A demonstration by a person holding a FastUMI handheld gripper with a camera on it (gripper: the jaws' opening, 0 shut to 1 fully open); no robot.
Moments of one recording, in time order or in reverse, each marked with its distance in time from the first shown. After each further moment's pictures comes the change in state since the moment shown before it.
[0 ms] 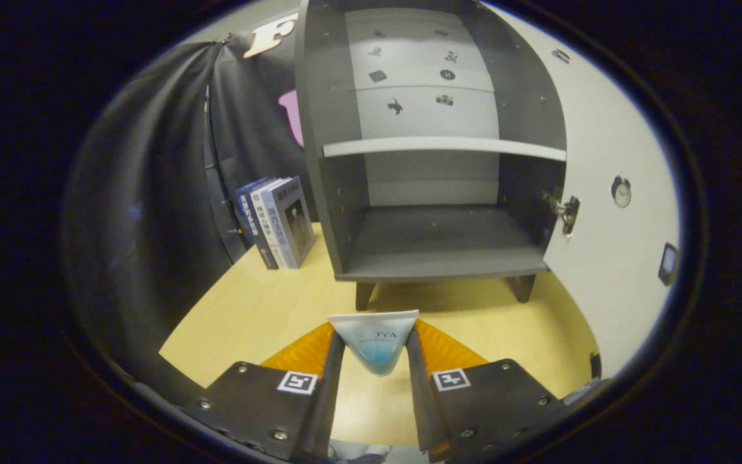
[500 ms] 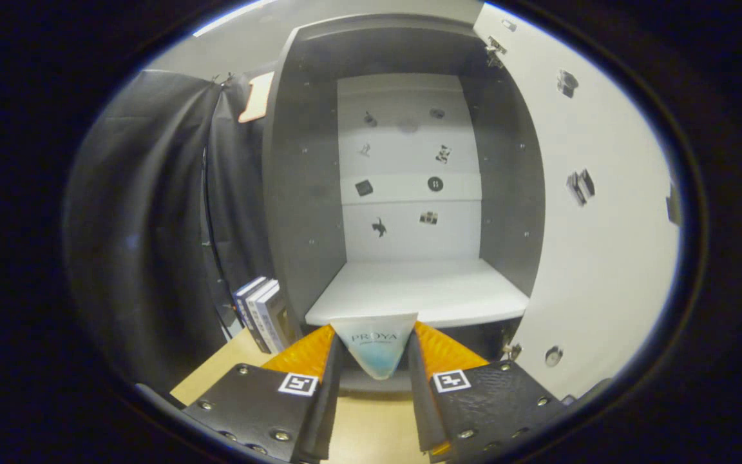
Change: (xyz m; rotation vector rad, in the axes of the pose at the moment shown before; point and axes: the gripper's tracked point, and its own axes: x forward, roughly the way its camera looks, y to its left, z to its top) arm -0.032 -0.037 0.219 -0.006 -0.310 -0.011
